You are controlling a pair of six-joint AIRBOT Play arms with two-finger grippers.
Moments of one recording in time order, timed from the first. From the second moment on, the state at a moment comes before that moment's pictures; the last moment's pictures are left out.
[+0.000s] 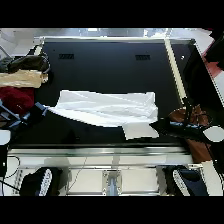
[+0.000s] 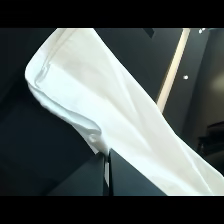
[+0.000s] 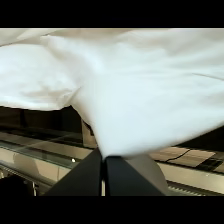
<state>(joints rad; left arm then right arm) 0.29 -0.52 0.52 1.01 -0.76 -1.73 -0.09 -0.55 0.53 -0.80 1.17 1.55</state>
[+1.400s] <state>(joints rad) 0.10 -1.53 1.18 1.25 -0.73 -1.57 -0.09 -1.53 1.08 -0.87 0.83 1.34</state>
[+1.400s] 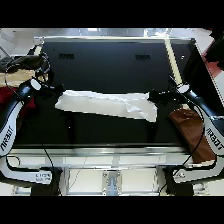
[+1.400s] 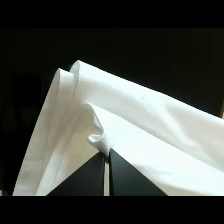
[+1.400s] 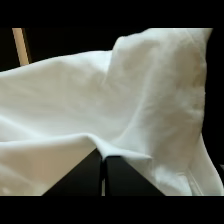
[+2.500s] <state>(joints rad) -0.06 -1.34 1.48 1.10 -0.93 -1.37 -0.34 -1.46 1.36 -1.07 1.18 1.50</state>
